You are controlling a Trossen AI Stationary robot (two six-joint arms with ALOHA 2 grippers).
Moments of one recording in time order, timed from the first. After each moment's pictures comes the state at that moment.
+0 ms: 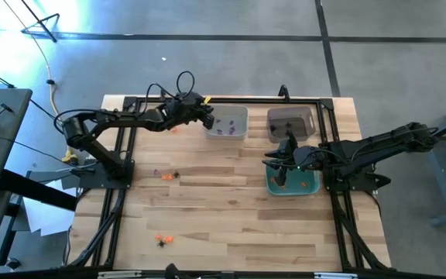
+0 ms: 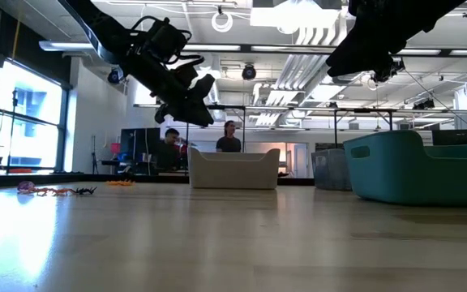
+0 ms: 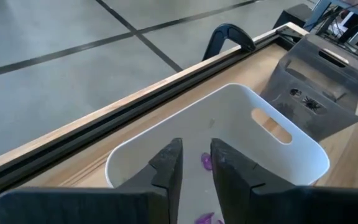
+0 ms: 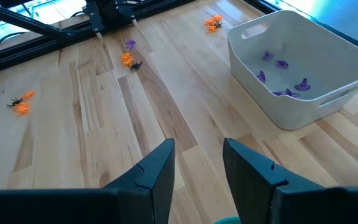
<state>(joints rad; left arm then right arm) 0.51 1.56 0.84 0.23 -0.16 -0.31 0.19 0.99 0.67 -0.25 0.40 0.45</state>
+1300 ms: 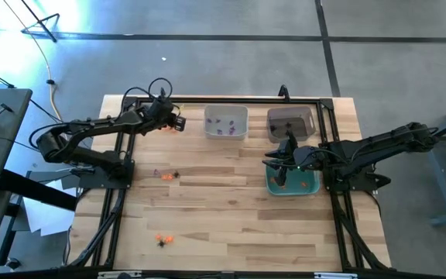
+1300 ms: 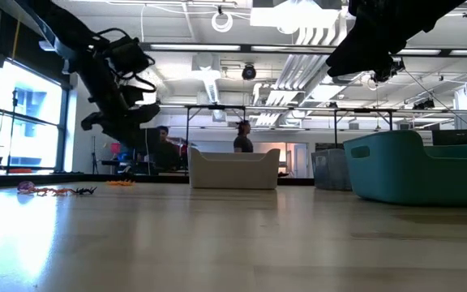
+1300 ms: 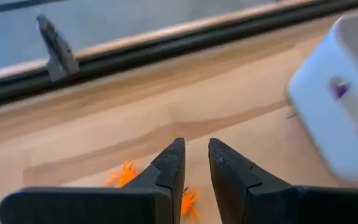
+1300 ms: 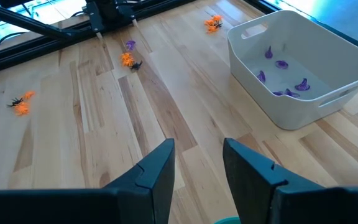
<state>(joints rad) 0.66 1.27 0.61 -0.20 -0.33 -0.44 0.19 0.99 0.67 -0.25 0.40 0.45</state>
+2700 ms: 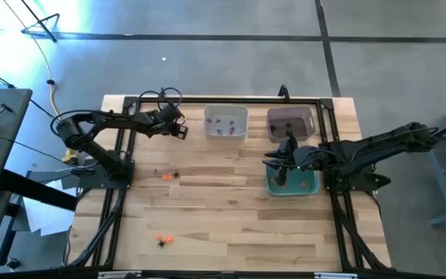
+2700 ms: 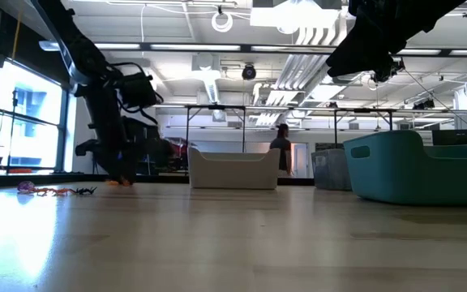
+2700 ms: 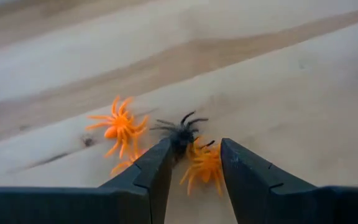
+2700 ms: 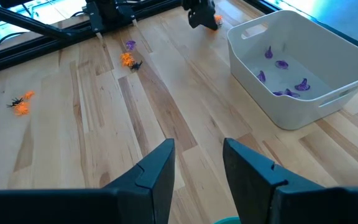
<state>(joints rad) 0.67 1.52 0.61 -0.20 -0.27 -0.49 0.19 0.99 0.67 -0.25 0.40 0.45</state>
